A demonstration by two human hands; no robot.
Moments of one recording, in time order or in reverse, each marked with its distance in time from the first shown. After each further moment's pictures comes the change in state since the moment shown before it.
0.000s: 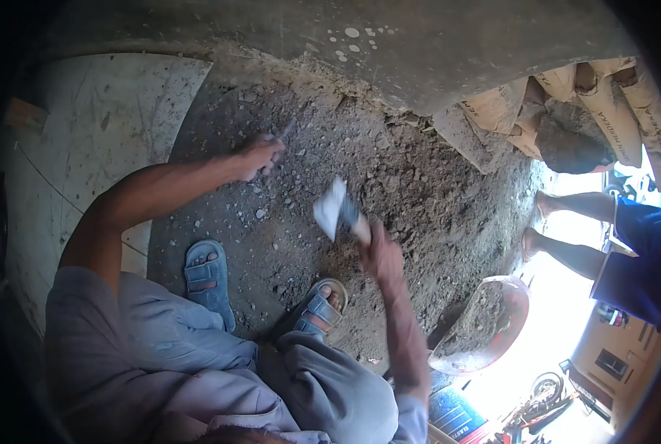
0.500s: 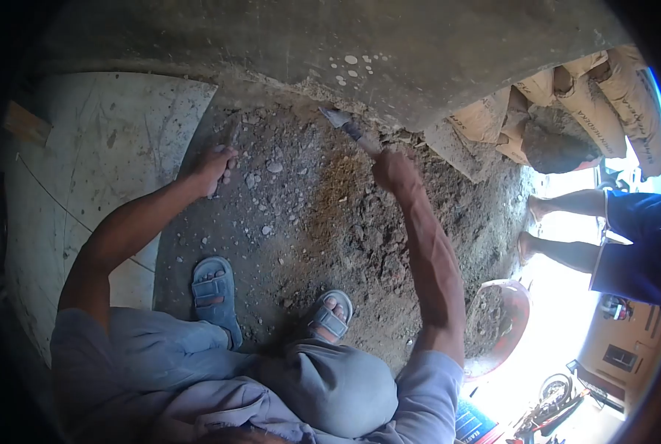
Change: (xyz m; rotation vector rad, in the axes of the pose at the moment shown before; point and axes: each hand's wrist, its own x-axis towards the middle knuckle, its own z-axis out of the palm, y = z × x) left_hand -0.053 0.015 -0.082 -0.063 0.300 0.112; right_hand 0.190 -0.051 -0.101 -0.328 -0.215 0.168
